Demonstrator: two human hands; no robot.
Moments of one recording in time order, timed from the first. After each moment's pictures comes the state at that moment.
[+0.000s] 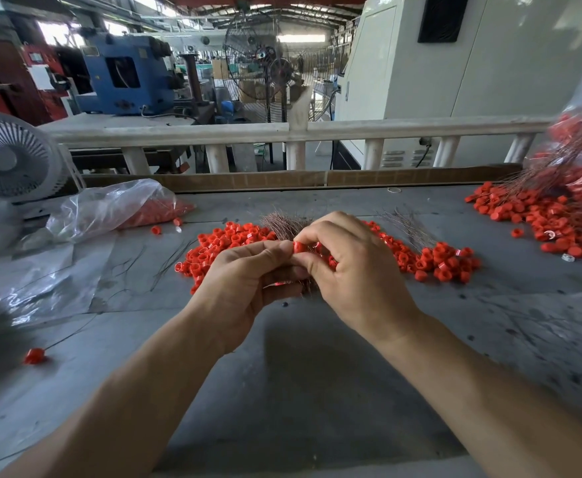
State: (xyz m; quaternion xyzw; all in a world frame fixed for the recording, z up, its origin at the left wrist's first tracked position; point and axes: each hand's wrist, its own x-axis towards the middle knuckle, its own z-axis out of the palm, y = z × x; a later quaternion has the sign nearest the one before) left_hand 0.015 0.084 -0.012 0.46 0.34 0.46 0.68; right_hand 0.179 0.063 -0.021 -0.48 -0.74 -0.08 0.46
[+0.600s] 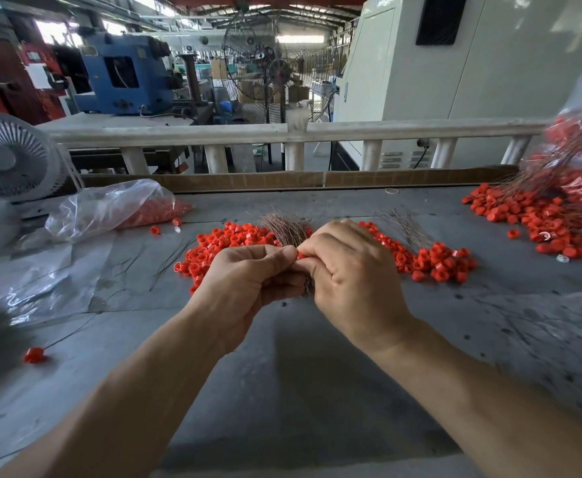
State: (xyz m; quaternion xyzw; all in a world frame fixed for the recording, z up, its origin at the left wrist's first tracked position) left_hand 0.015 0.087 -0.015 0.48 0.37 0.45 0.65; right_hand 0.173 0.059 -0.026 -0.46 -0.73 -0.19 0.48
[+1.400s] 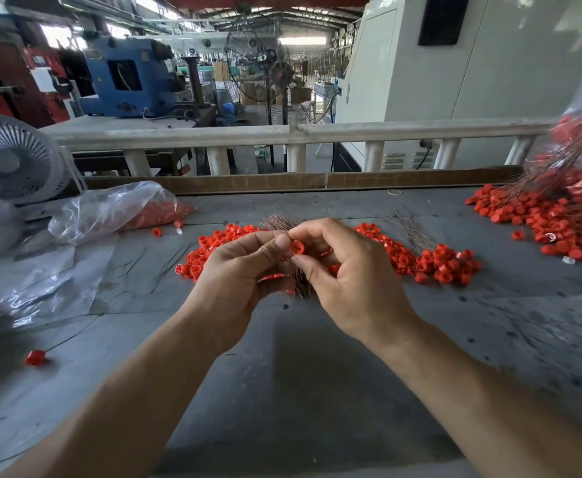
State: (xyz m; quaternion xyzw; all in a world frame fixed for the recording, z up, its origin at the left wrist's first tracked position) left_hand 0.010 0.090 -0.014 0.48 0.34 0.49 0.64; right_hand 0.173 0.059 -0.020 -0.43 -0.73 0.07 0.53
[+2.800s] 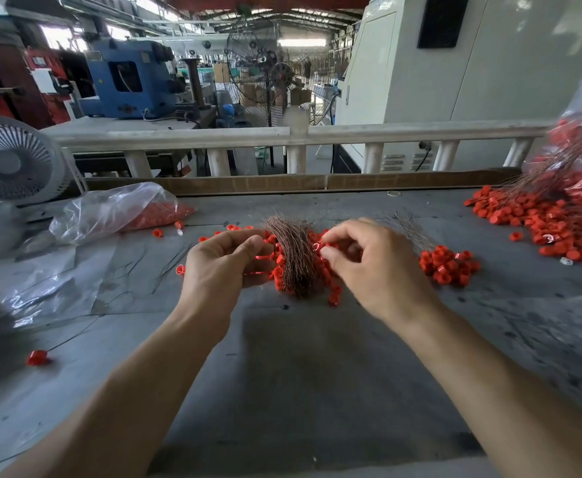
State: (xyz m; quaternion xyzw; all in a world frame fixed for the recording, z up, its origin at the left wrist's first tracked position) left_hand 0.001 0.102 -0.019 0.49 0.43 0.56 0.51; right_hand 0.205 0.073 -0.023 -0.57 -0.68 0.02 0.46
